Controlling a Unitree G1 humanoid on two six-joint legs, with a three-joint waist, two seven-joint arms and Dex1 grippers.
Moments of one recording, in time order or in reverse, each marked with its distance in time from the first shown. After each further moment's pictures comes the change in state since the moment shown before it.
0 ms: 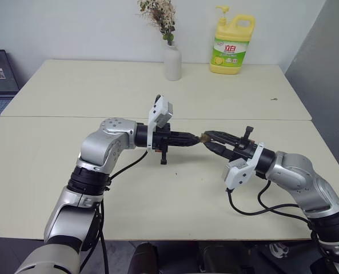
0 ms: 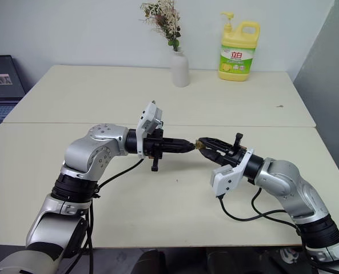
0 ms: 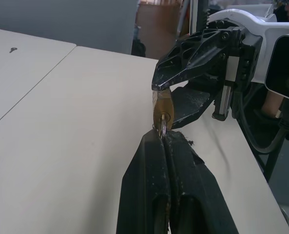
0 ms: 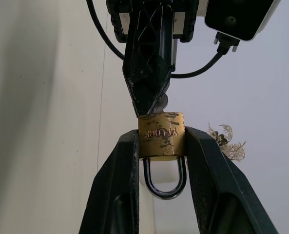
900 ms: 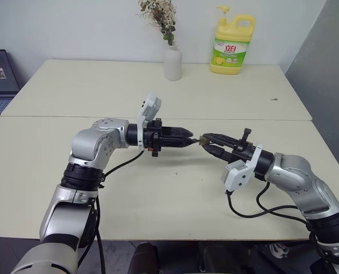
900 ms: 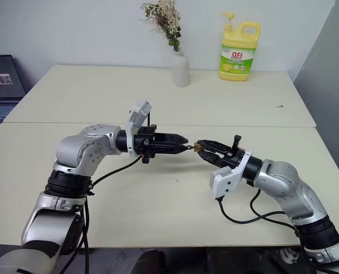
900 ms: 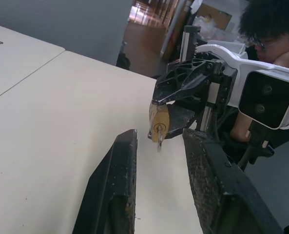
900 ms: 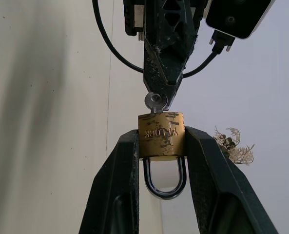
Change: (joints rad) left arm -0.018 0.034 0.035 0.066 -0.083 0.081 -0.072; right arm 0.009 0.009 0.004 -0.002 0.012 -0.001 0.025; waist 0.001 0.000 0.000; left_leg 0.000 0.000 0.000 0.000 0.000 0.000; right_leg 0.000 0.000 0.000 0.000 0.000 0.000
